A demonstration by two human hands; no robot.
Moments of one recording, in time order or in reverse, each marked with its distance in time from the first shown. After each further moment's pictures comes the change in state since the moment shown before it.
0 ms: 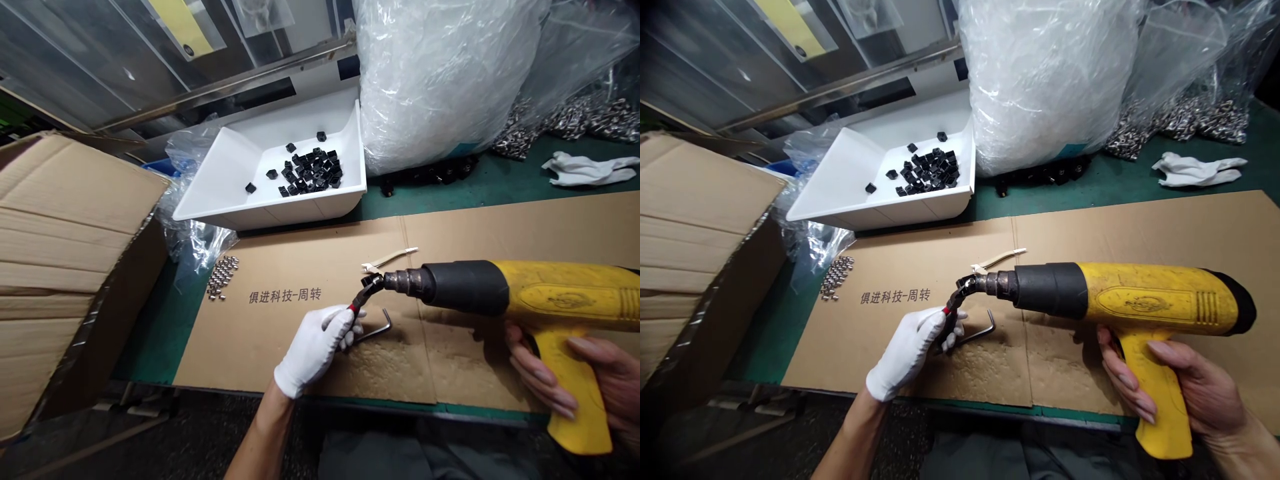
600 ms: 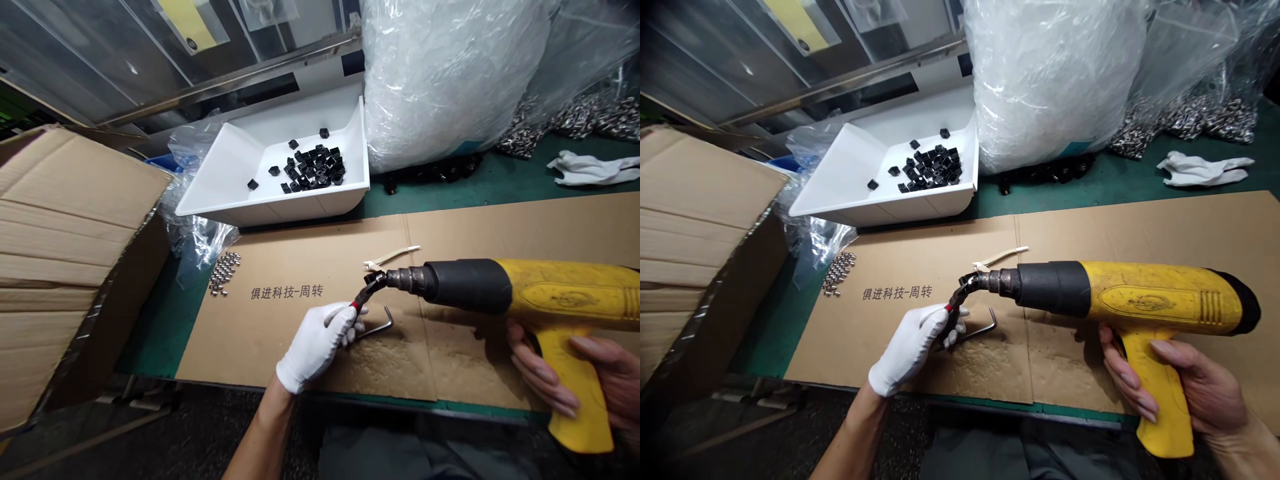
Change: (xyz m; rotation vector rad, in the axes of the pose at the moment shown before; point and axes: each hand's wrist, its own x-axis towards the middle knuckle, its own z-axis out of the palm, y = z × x) left_hand -0.001 0.003 0.004 -0.018 0.033 -0.015; right_hand 0.000 0.001 -0.005 0.002 -0.015 -0.012
